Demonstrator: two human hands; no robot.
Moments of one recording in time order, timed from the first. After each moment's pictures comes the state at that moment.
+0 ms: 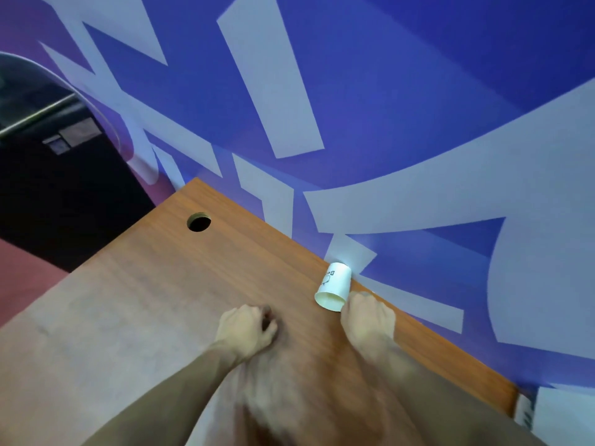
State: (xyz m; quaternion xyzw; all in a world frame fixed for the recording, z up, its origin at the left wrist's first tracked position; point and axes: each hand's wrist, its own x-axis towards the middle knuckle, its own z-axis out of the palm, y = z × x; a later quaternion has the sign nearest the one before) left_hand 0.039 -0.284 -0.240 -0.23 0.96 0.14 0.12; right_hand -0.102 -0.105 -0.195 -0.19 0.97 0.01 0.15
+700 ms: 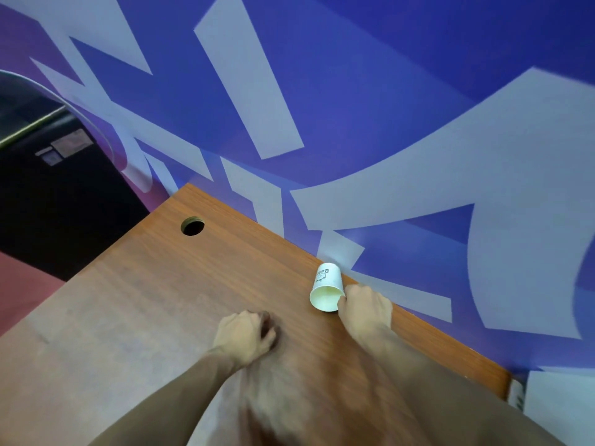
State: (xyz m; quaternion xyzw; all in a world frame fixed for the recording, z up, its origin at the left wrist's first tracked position) left_hand 0.045 -0.270 -0.232 -0.19 0.97 0.10 0.14; right_hand -0.111 -0.097 -0.196 -0.20 0.97 0.00 0.13
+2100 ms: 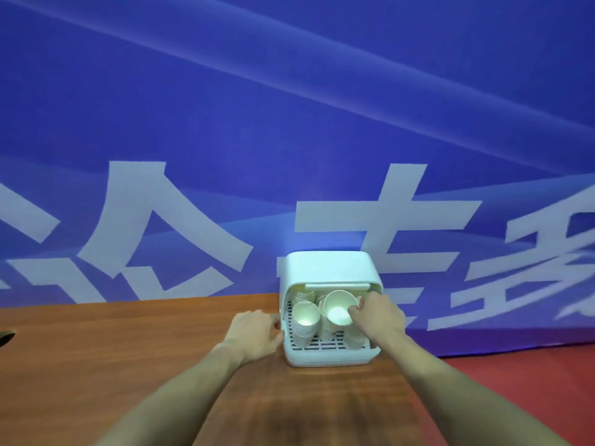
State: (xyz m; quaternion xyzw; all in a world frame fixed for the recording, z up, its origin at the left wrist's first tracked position) left_hand 0.069 0.103 -0.072 0.20 0.98 0.05 0.03; right_hand 0.082 0.361 -0.025 0.15 0.98 -0.12 0.03
